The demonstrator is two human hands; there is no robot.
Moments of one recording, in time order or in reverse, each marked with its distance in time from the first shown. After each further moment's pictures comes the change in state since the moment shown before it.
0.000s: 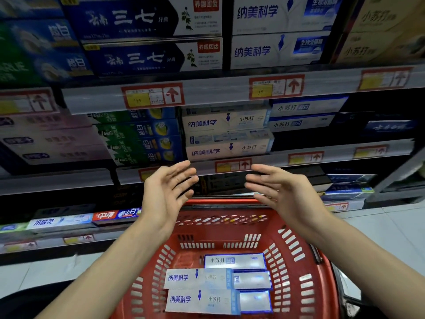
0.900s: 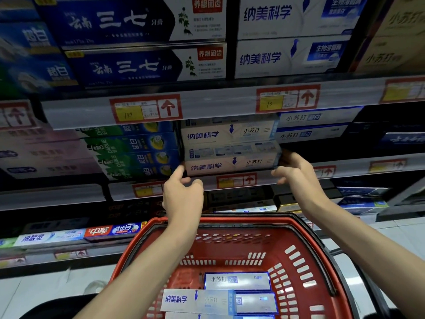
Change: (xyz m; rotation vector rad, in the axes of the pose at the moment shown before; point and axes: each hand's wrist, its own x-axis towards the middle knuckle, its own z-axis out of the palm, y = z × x) left_hand 0.062 -0.026 0.041 0.583 0.381 0.203; right_hand 0.080 -0.023 -0.018 -0.492 0.234 -0.244
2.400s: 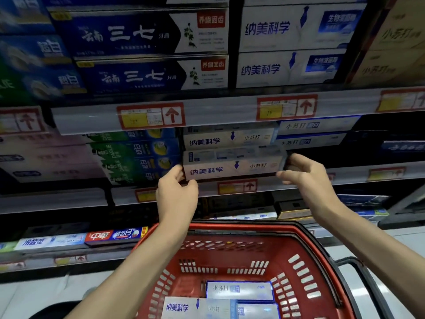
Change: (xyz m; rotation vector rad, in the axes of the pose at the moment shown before) left_hand 0.007 0.014 -0.014 0.085 -0.009 0.139; right_hand 0.002 -0.005 -0.015 0.050 0.030 -0.076
